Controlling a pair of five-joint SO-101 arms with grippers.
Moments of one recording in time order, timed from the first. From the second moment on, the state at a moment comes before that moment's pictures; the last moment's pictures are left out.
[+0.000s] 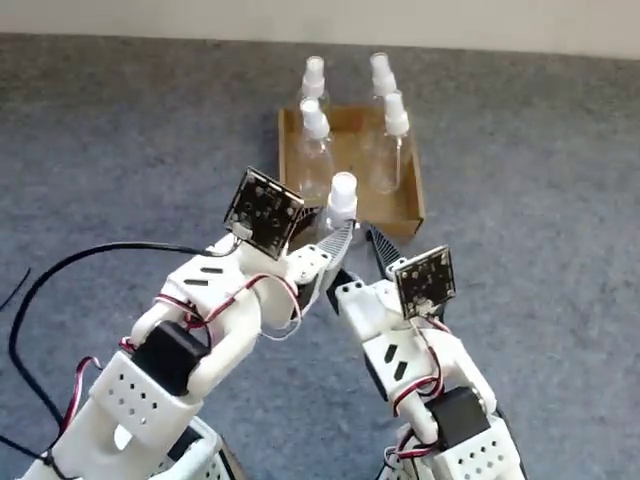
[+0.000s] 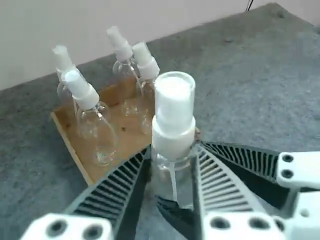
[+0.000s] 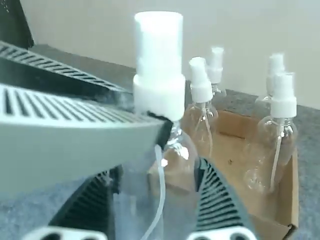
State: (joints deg) left arm 29.8 -59.5 48.9 42.1 7.3; right arm -28.1 -93.6 80.5 29.9 1.2
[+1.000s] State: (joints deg) left arm 27.9 -46.7 22.2 52.0 -1.3; right arm -28.0 -93.6 80.4 29.9 1.2
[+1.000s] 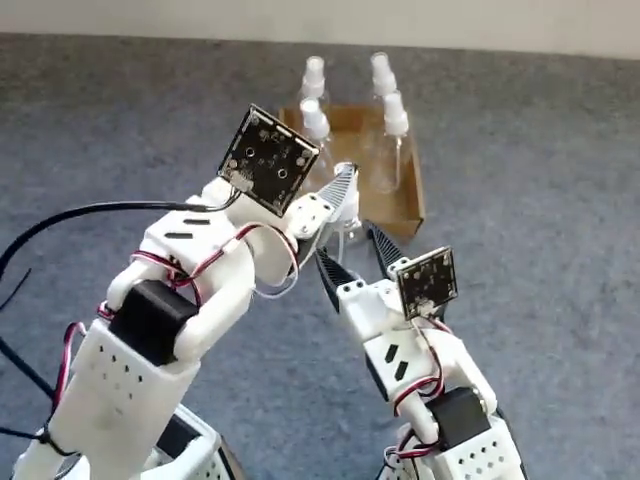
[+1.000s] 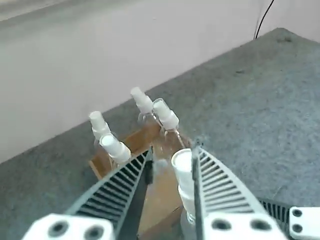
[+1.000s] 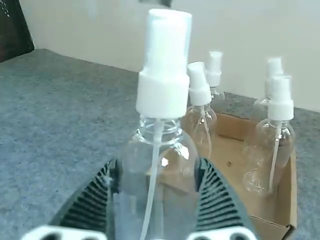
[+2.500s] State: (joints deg) left arm 26.8 -38.5 16.6 57.6 -2.7; right arm -28.0 -93.6 80.5 30.0 1.2
